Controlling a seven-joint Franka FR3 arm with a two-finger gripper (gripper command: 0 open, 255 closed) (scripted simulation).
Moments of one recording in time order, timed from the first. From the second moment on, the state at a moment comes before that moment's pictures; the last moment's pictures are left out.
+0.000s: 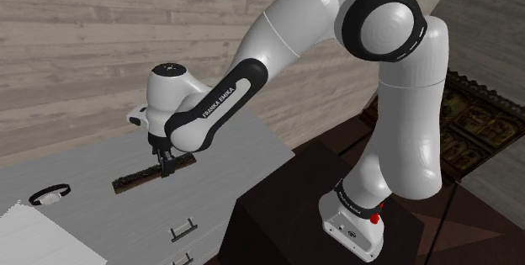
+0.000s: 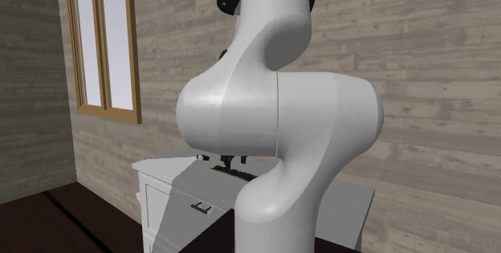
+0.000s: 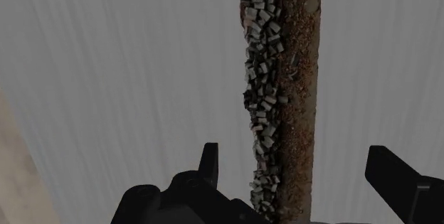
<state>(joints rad) 0.46 0.53 0.20 -2.07 -0.10 2.67 -0.69</state>
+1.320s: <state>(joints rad) 0.46 0.54 0.20 -2.06 -0.10 2.68 -0.69</state>
